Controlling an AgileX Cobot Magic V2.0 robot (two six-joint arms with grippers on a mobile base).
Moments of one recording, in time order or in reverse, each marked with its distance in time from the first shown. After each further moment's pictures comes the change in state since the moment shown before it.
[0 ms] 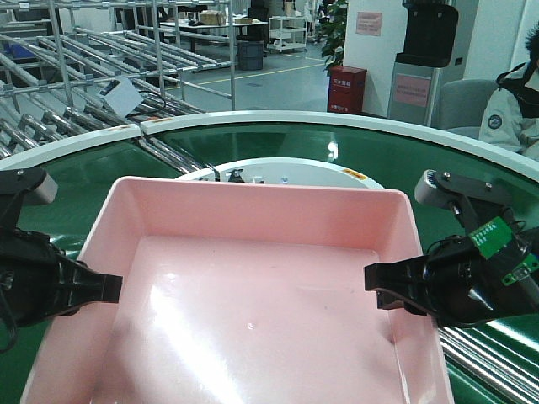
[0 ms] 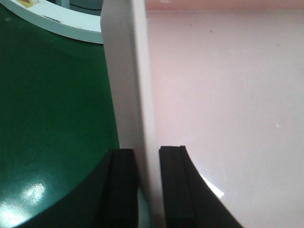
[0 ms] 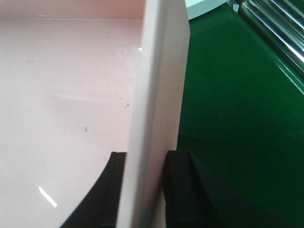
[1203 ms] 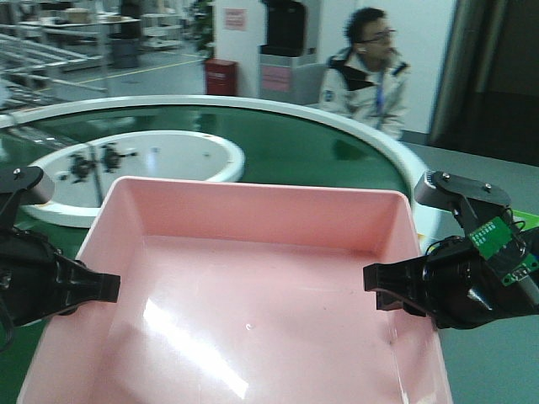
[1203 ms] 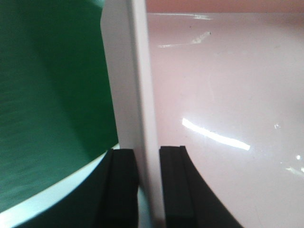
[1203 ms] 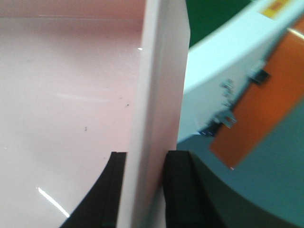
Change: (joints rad) left arm 0.000 -0.005 0.000 0.000 0.001 0.000; right arm 0.000 0.000 0.000 0.005 0.003 0.000
